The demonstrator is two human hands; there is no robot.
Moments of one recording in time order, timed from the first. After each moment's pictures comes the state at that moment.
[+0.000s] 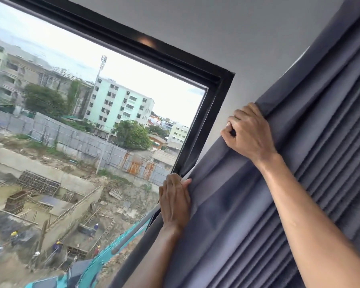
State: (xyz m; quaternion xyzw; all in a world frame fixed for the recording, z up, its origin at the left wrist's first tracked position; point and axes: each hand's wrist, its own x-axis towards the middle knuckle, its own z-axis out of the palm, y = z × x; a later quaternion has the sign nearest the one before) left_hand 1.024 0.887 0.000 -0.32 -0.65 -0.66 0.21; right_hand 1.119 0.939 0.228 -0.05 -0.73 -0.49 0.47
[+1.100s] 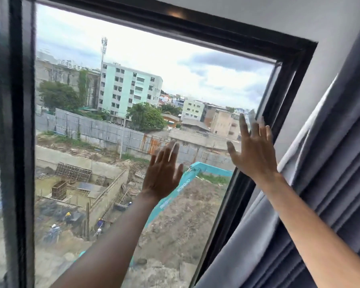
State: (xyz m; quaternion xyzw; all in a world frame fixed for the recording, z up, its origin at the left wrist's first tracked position) left_hand 0.790 0.702 -0.060 -0.53 -0.68 -0.38 0.33; right_hand 0.995 0.820 0.067 -0.33 -0.82 -0.30 0.36
